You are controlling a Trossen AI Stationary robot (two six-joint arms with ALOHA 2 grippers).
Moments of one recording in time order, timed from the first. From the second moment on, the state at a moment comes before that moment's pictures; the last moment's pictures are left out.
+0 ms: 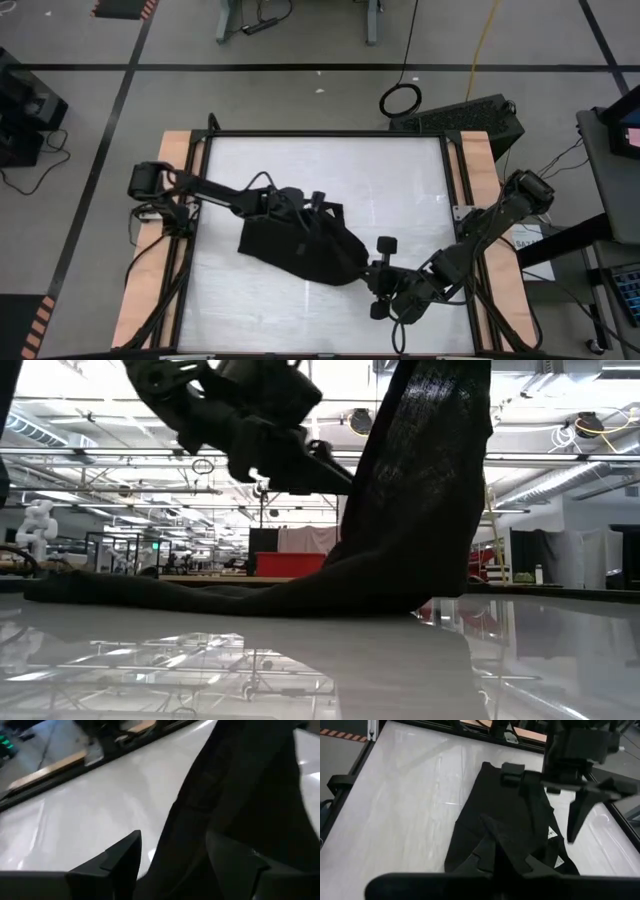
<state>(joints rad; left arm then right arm) 0.01 1.70 0.88 0.37 0.24 0.43 0.70 1.56 1.17 -0.40 0.78 0.37</state>
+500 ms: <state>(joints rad) 0.06 1.83 0.98 0.06 0.33 0.53 0.70 1.56 1.17 -0.38 0.78 0.35</state>
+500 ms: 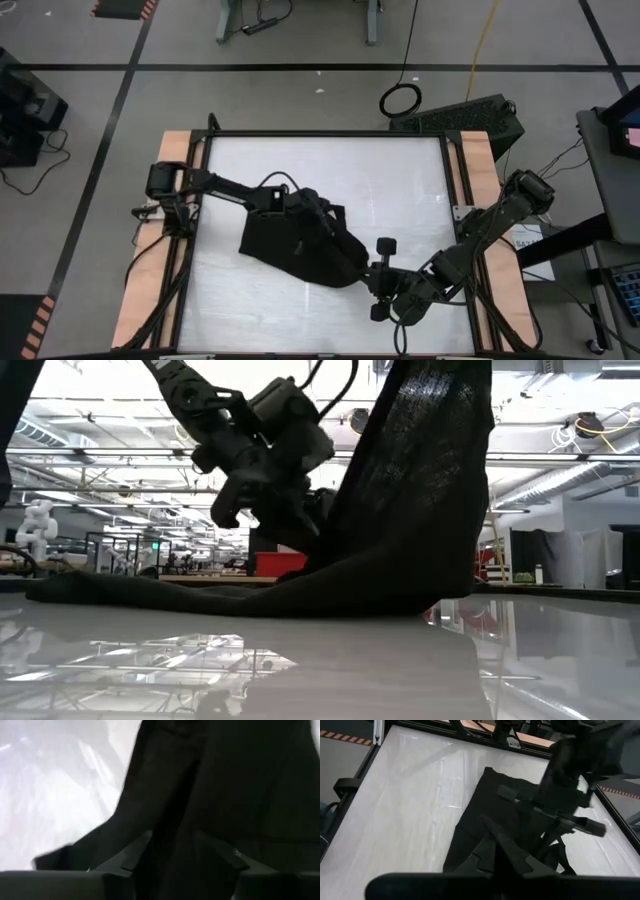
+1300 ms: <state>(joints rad) 0.23 1.82 0.98 -0.28 0.36 0.59 0.70 1.56 1.17 -0.38 0.78 0.33</state>
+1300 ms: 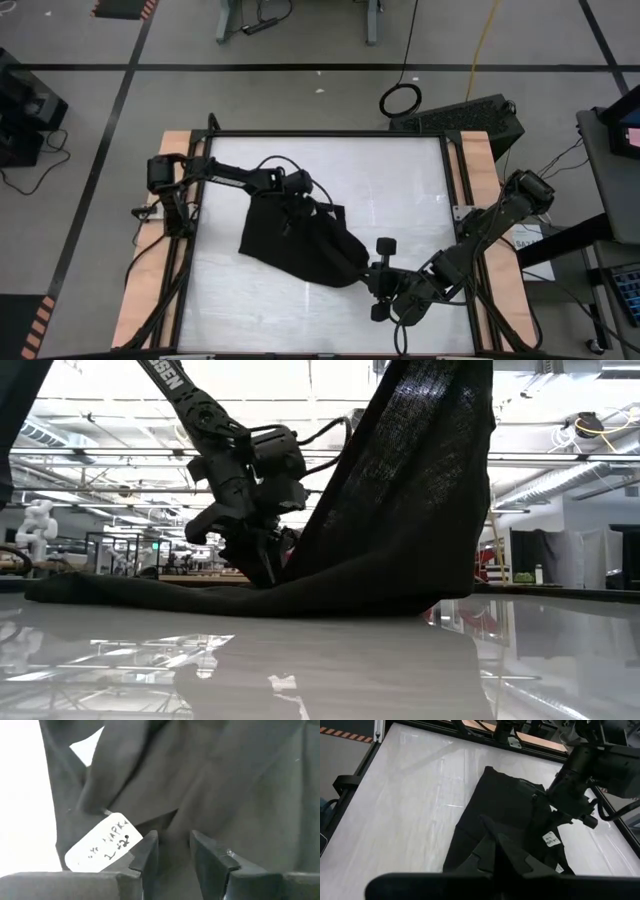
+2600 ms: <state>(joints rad) 0.33 1.76 0.96 -0.35 0.04 0.80 0.70 1.56 1.17 -0.40 0.75 0.35</state>
